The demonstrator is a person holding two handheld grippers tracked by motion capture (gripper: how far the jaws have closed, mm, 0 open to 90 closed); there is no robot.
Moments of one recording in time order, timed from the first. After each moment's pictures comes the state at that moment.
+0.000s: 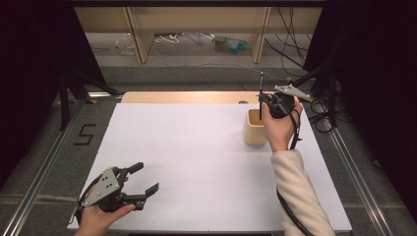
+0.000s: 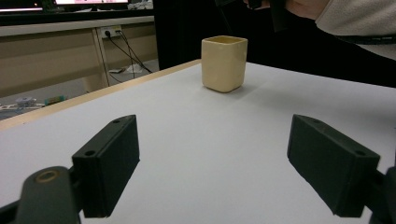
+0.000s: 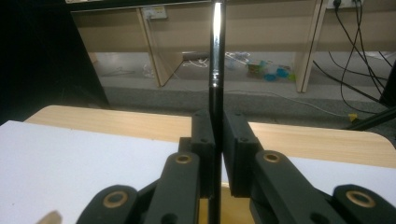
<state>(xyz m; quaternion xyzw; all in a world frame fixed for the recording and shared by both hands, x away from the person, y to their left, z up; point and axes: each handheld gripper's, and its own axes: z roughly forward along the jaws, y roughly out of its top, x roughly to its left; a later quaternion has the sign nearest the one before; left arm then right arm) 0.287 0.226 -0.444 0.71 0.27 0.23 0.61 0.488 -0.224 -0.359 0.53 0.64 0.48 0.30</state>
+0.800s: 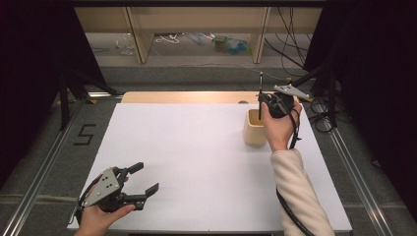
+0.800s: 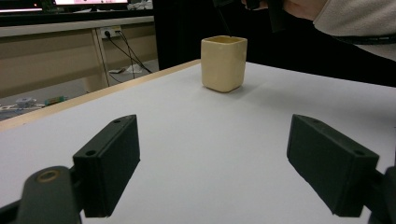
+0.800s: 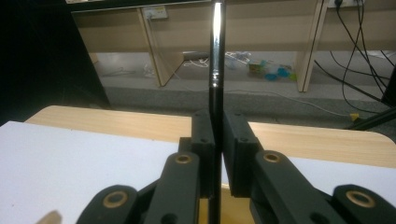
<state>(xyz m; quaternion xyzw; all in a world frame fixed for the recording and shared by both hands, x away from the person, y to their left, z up) 0.286 0.227 -0.444 0.71 0.27 0.23 0.61 0.491 -0.224 -0.361 0.52 0.64 0.48 0.30</state>
